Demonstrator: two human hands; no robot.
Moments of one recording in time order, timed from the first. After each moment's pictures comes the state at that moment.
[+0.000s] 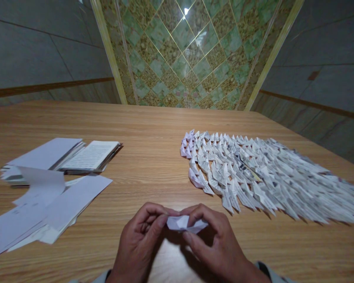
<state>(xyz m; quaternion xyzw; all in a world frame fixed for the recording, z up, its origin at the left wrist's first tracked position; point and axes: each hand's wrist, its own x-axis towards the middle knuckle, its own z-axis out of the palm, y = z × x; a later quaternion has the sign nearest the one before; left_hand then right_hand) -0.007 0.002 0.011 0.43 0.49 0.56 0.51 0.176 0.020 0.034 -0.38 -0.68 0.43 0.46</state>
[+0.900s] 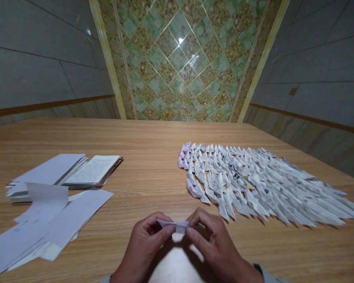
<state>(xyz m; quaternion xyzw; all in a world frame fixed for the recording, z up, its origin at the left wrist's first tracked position) -0.007 0.021 0.018 0.44 0.50 0.51 0.55 0.183 0.029 0.025 -0.41 -0.72 0.38 0.42</state>
